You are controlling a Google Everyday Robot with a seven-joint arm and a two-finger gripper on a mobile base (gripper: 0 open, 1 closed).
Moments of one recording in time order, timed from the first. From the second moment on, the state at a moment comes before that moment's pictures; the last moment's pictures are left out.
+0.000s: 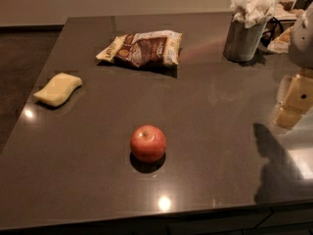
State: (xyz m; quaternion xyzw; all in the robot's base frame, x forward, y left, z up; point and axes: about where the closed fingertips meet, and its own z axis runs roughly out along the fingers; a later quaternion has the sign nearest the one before) arm 0.438 -0.216 0.977 -0.60 0.78 -0.04 0.16
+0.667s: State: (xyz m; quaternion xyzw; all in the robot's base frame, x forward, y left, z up) arm 0.486 -0.205 0.983 -0.61 0.77 -0.04 0.17
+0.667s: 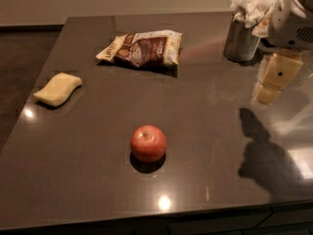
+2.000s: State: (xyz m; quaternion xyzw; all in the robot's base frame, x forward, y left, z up) arm 0.655 -0.111 0.939 -0.59 0.77 -0.01 0.24
